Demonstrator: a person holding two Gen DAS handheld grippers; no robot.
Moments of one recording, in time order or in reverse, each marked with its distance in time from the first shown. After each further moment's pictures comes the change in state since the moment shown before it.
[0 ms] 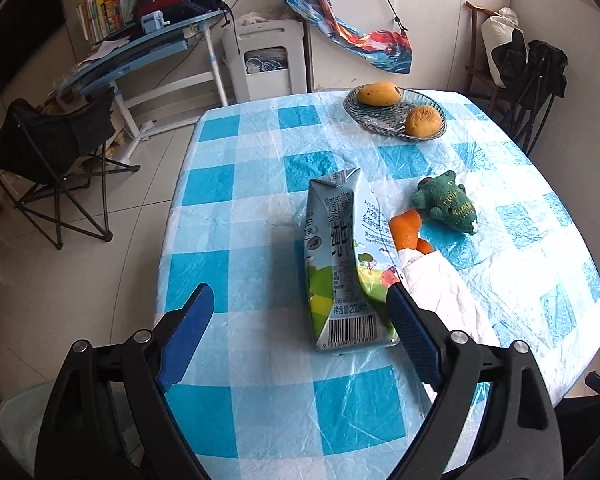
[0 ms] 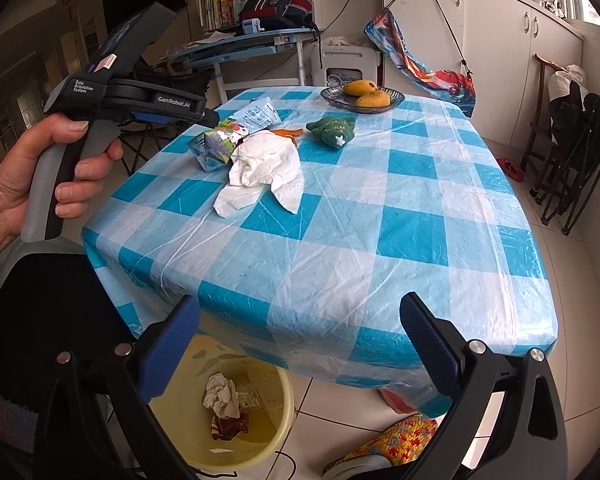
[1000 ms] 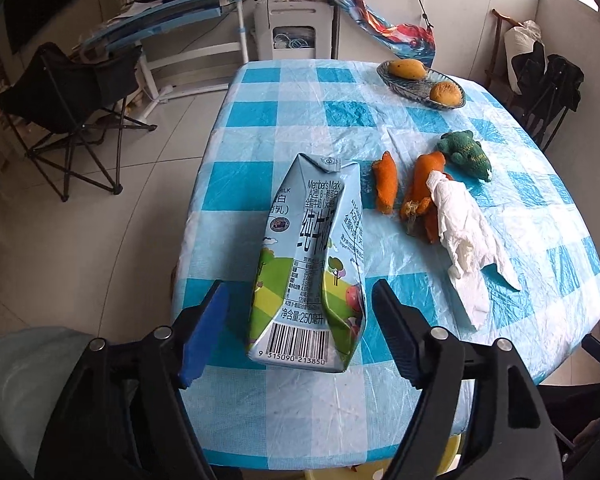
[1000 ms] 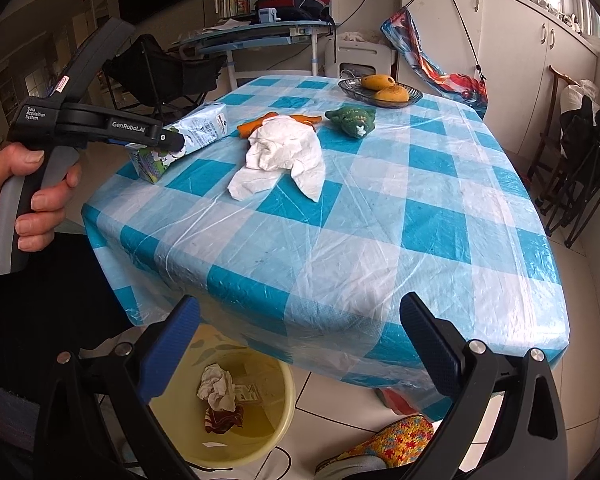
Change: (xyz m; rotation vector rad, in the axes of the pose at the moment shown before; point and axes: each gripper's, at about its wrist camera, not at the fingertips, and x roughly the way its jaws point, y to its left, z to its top) left arm -0.021 0.030 -0.069 -0.116 0.043 0.018; right arm 0.008 0.016 -0.006 -0.066 0.014 -0.003
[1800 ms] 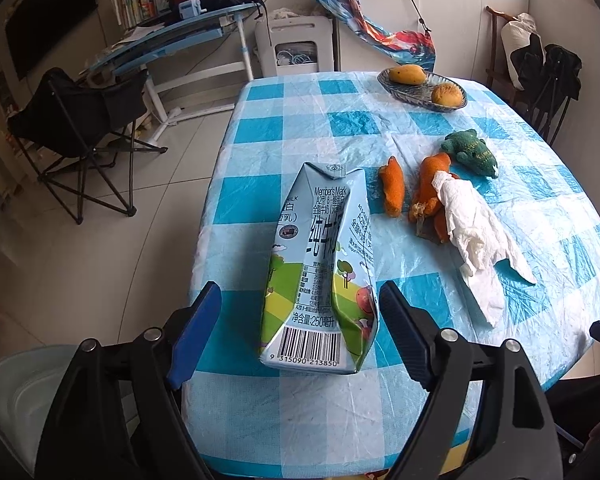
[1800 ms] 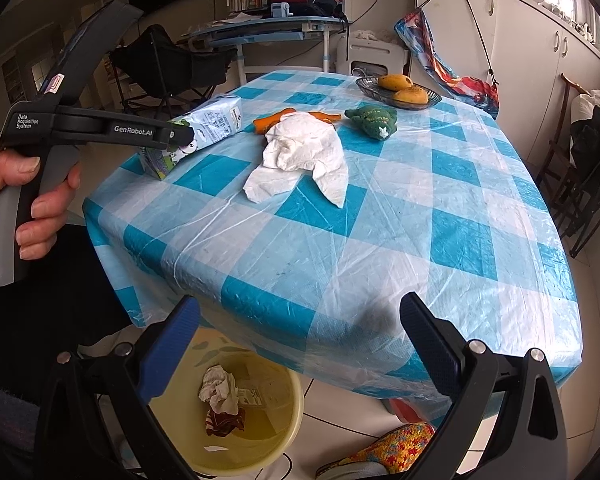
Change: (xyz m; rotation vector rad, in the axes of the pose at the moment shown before) left arm -0.001 0.000 -0.004 0.045 -0.058 0.049; right arm 0.014 0.013 0.007 -0.033 0.016 0.013
